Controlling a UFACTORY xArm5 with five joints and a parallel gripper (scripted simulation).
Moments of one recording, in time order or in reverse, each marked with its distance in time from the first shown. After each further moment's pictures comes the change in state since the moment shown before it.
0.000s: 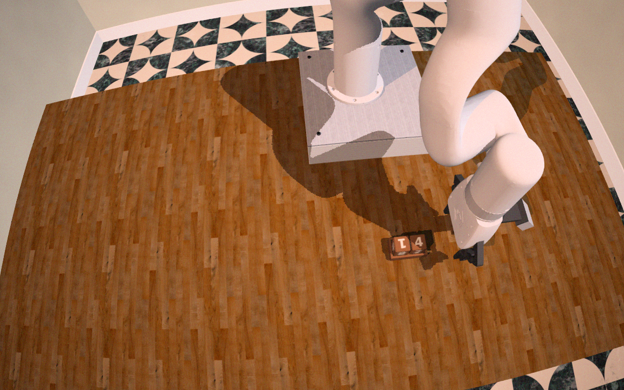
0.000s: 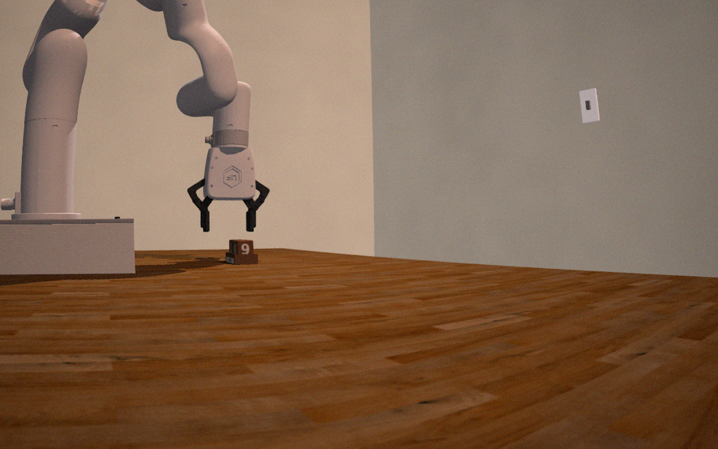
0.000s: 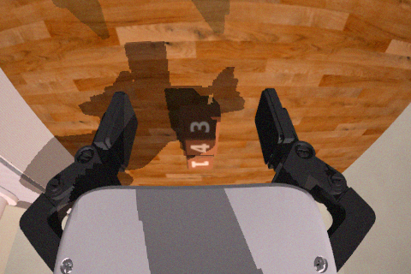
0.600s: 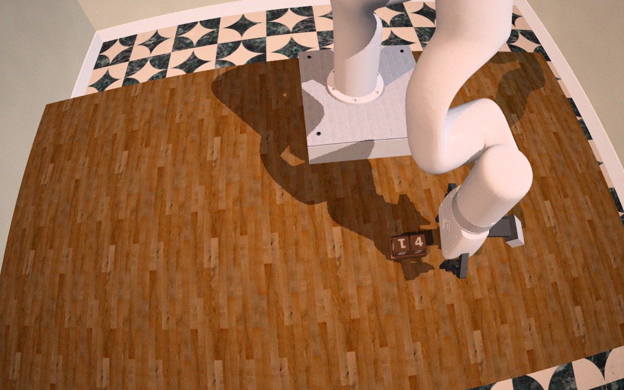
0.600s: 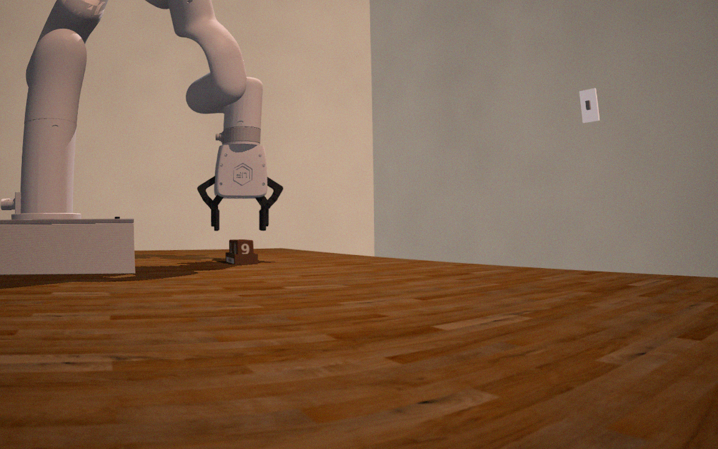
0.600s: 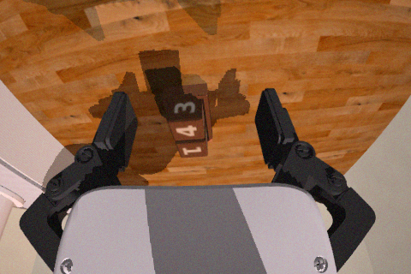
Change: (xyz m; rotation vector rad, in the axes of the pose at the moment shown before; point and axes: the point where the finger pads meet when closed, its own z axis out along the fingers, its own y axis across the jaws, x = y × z) arm -0.026 0.017 -0.002 0.000 0.000 0.114
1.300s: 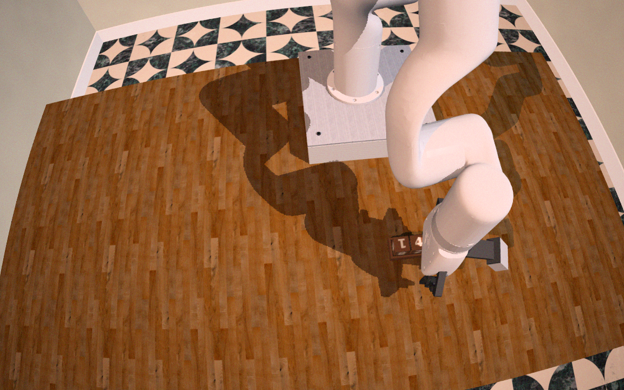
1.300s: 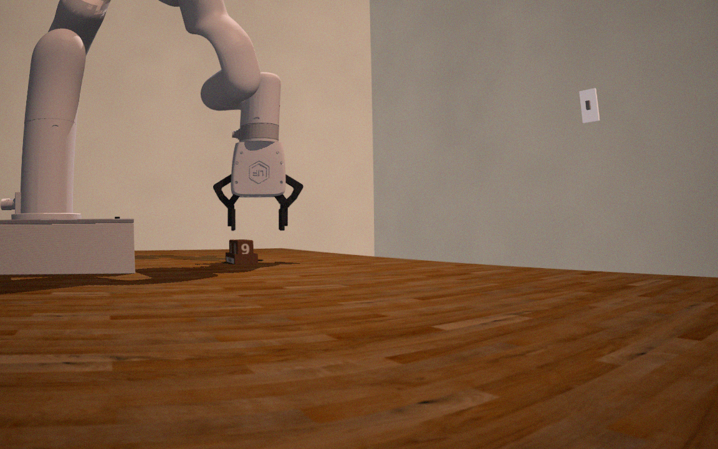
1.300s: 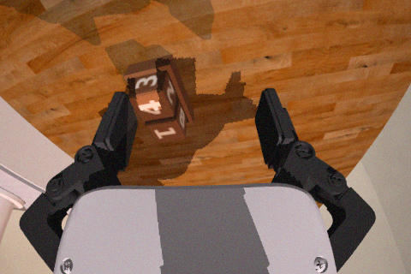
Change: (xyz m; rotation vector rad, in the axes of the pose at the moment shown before) arm -0.035 0.028 0.000 -0.001 0.001 0.119
